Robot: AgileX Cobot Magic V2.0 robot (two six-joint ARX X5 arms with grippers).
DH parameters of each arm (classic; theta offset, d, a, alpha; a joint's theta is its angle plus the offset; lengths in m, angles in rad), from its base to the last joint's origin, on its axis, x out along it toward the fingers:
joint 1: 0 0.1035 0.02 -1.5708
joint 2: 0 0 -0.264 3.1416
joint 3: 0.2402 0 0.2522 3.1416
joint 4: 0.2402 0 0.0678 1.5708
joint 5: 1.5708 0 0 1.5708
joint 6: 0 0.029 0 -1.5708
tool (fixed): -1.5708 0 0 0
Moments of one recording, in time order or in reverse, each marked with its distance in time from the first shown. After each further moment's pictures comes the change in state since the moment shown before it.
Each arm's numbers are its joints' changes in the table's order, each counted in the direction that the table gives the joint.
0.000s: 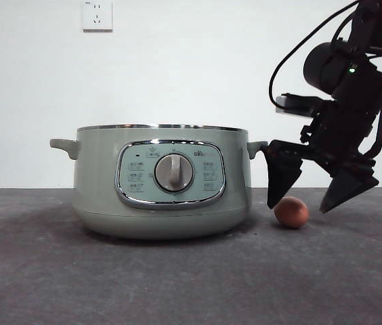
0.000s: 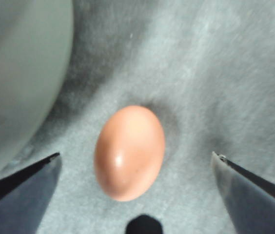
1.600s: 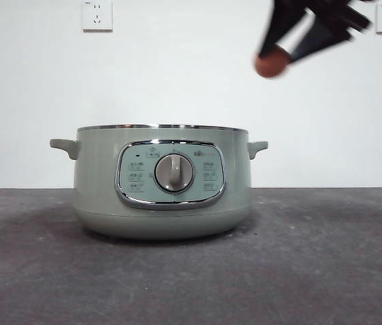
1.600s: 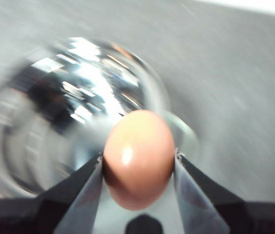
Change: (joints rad) left arm 0.000 0.003 0.000 -0.002 0.000 0.000; right arm 0.168 -0.425 0.124 0.108 0.004 0.095
